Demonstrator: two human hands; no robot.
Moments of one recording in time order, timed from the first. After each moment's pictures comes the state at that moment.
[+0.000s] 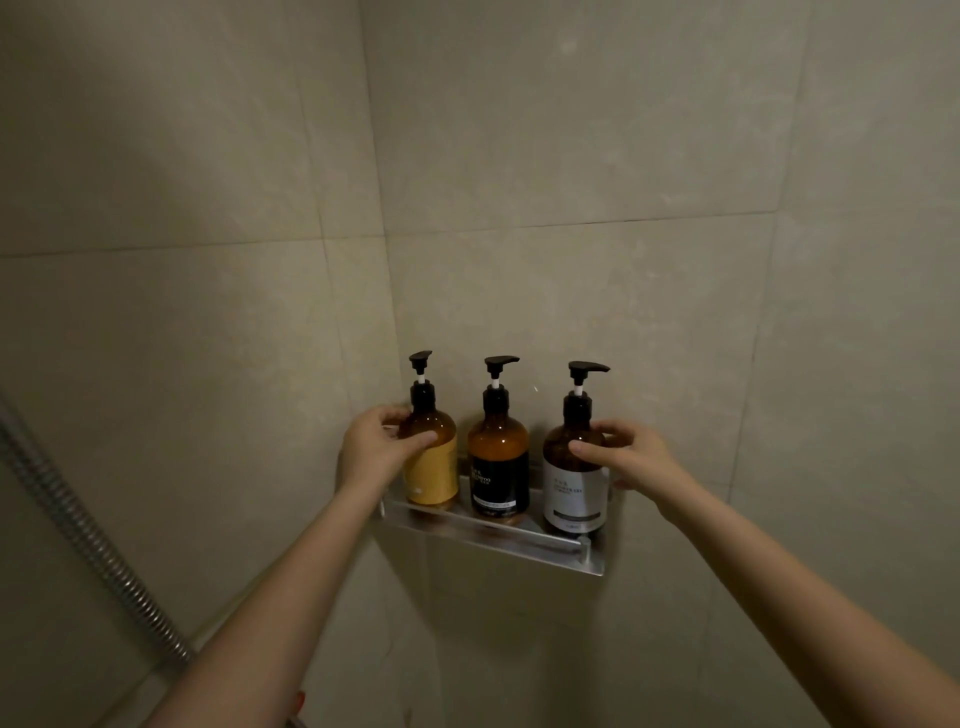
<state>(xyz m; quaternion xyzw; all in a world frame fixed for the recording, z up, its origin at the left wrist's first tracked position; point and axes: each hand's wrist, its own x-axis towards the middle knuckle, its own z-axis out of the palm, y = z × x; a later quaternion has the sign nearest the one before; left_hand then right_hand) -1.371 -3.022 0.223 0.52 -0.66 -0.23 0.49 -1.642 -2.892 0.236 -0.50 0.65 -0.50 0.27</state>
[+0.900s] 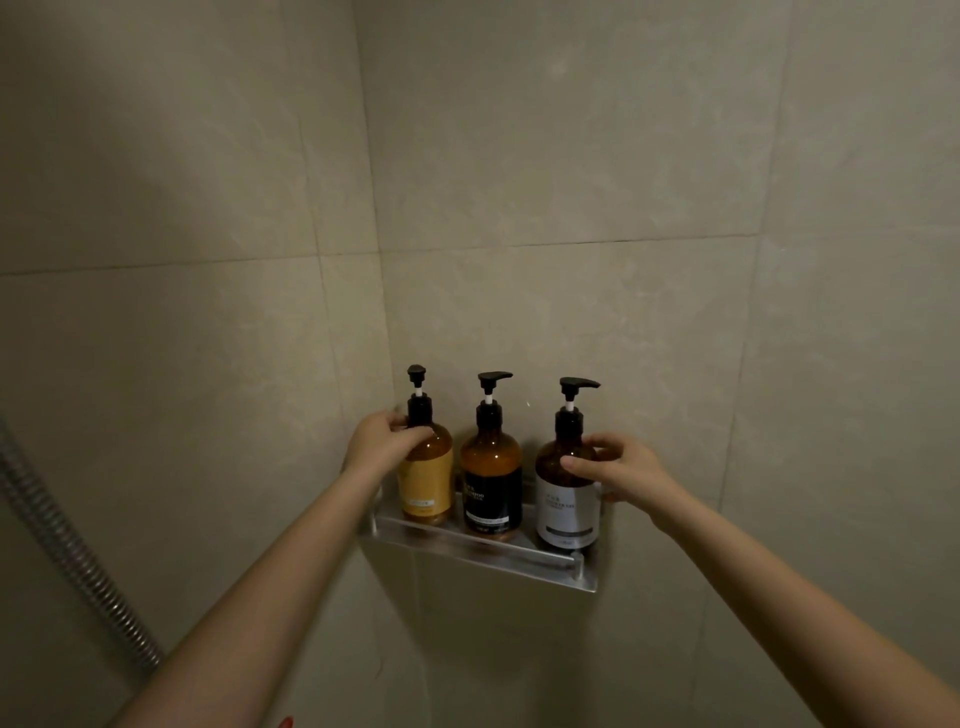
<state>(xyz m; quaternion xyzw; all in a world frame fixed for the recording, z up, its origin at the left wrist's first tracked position) -1.385 -3.039 0.244 0.54 -0.68 -0.28 0.42 -1.641 -2.890 0.243 -0.51 0.66 -0.48 0.27</state>
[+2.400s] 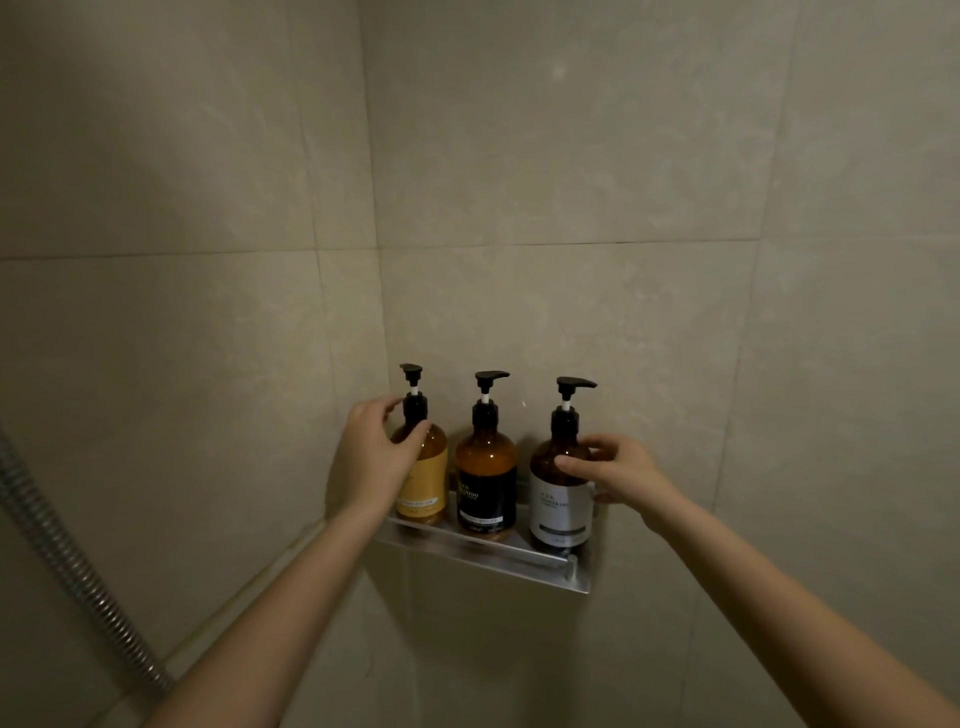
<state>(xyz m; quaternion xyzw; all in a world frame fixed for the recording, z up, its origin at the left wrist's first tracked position) -1.388 -3.005 0.234 0.49 -0.69 -0.11 0.53 -1.642 -2.896 0.241 -0.50 0.66 -0.49 0.27</state>
